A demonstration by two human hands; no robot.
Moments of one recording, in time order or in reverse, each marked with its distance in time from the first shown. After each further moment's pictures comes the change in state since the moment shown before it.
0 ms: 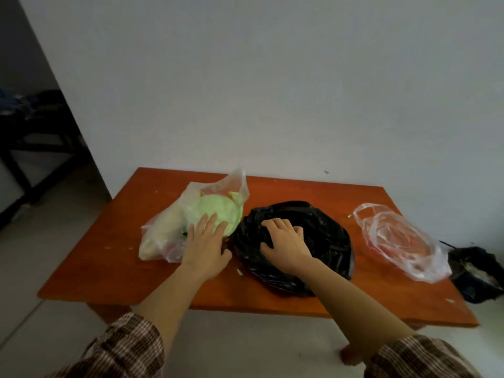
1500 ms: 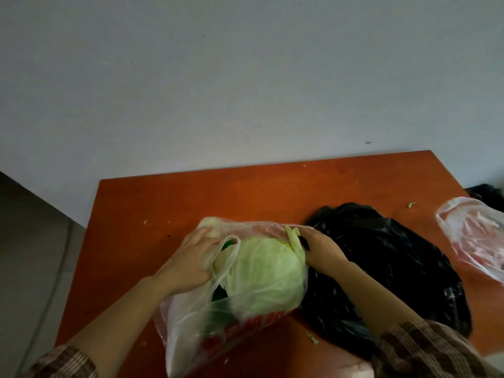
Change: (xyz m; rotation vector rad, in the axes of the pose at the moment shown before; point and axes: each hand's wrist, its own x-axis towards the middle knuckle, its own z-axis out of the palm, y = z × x) left_hand 0.238 -0.215 0.033 -0.299 -0.593 0.247; right_hand 0.232 0.035 0.114 0.209 -0.189 0.297
